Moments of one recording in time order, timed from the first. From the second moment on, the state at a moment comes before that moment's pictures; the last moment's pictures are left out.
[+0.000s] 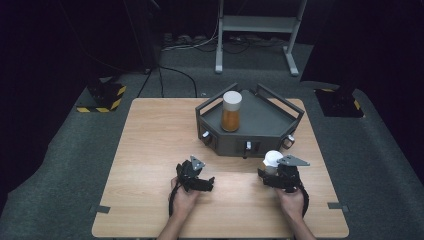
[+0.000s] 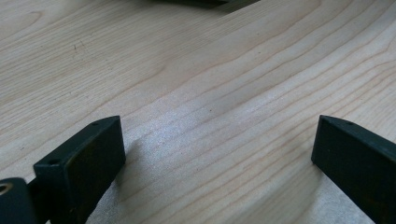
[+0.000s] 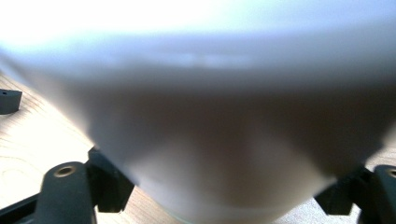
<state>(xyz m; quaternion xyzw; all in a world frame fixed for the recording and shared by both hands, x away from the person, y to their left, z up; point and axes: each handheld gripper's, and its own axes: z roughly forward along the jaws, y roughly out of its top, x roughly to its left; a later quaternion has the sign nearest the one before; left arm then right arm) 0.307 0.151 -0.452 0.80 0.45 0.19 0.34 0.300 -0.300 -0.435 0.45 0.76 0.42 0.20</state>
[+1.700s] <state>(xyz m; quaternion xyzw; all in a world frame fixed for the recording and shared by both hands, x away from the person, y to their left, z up) 0.307 0.151 -0.452 0.80 0.45 0.19 0.34 0.304 -0.317 -0.399 0.43 0.77 0.42 0.20</state>
